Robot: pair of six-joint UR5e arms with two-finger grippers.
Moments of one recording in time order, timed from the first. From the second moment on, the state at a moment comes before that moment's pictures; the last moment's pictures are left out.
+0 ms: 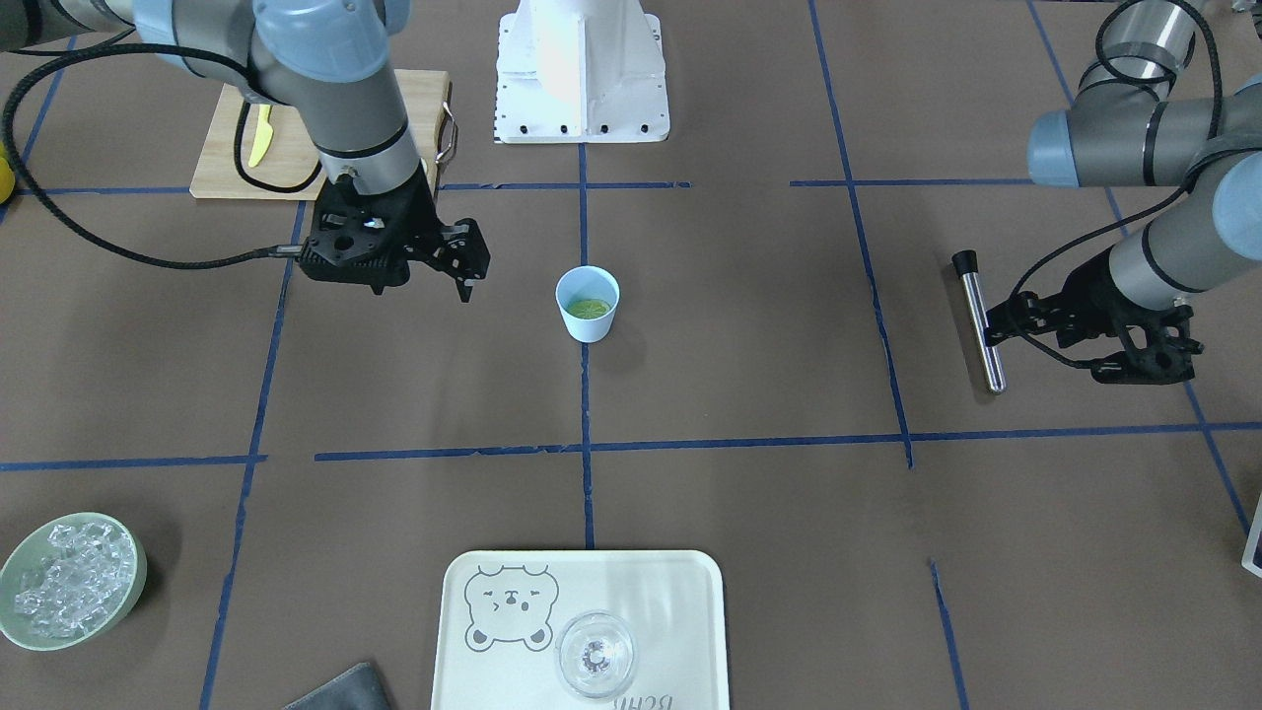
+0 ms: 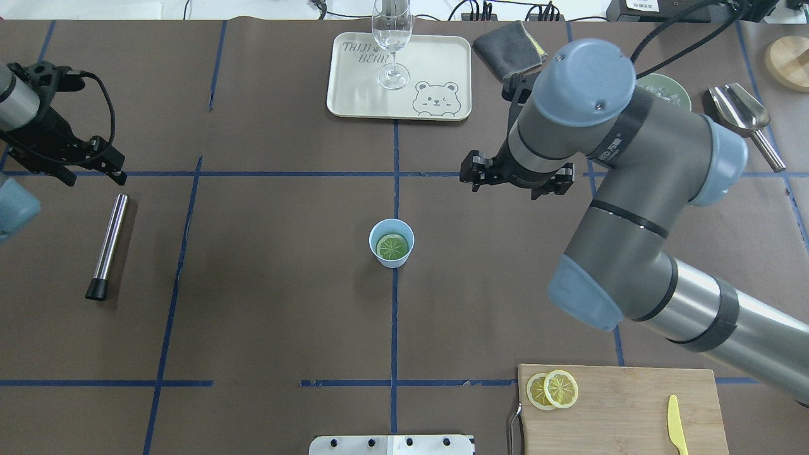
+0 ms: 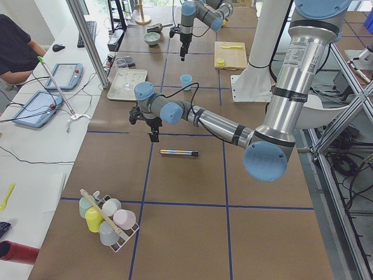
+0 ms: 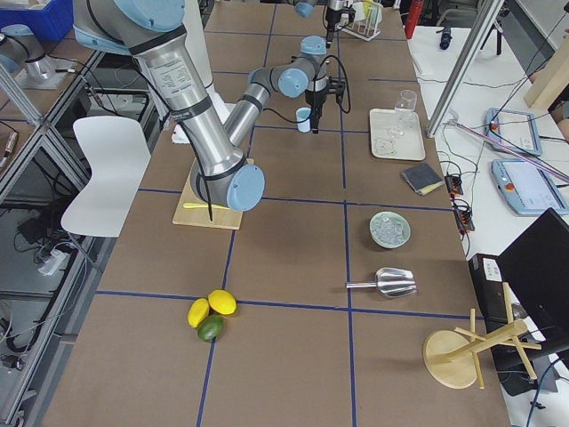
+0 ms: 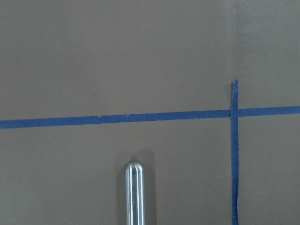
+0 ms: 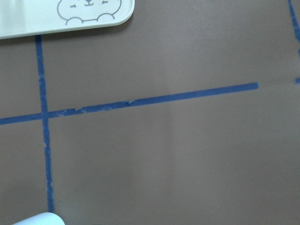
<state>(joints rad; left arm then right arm) -1.05 -1.81 -1.63 -1.68 -2.36 -0.63 0.71 -1.01 1.89 -1.73 1.94 1.17</state>
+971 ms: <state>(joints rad) -0.99 -1.80 -1.53 -1.68 -2.36 -0.61 0.88 -1.09 1.89 -1.72 2.02 0.93</state>
